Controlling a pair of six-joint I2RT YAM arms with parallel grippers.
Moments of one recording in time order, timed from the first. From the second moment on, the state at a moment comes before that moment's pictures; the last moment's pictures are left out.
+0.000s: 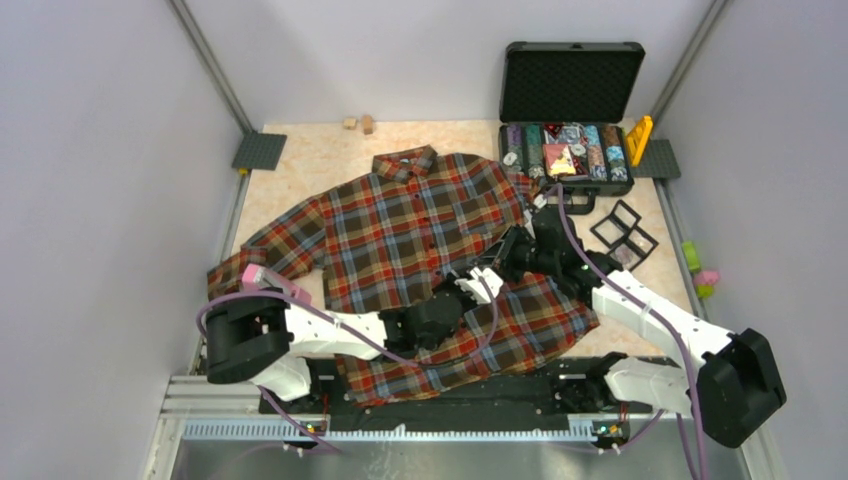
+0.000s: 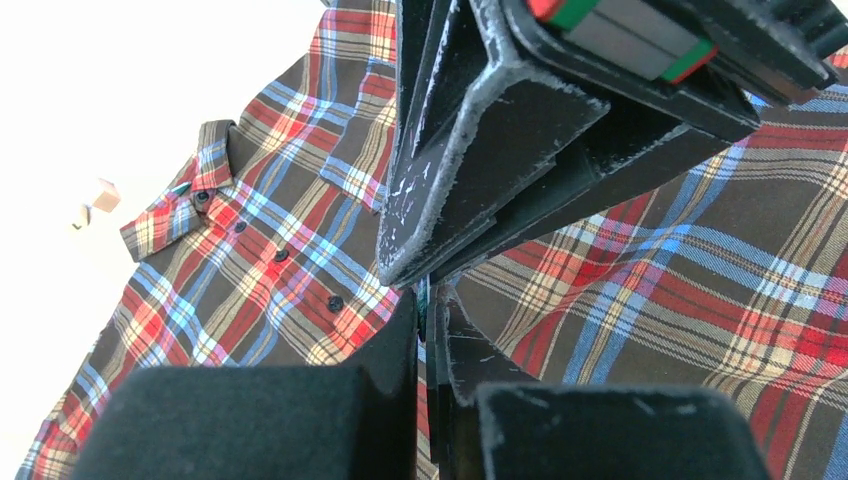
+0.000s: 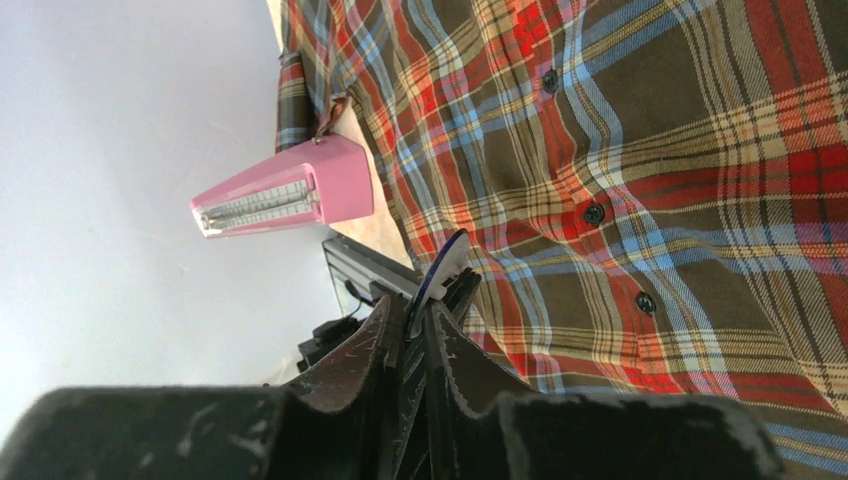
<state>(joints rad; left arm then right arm) -1.30 1.48 0.66 0.58 -0.72 0.26 0.60 1.11 0.71 -0.19 -0.32 1.20</state>
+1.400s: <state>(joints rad) -0.83 0.80 0.41 0.46 0.34 -0.74 0.59 0.96 0.52 0.52 -0.86 0.90</state>
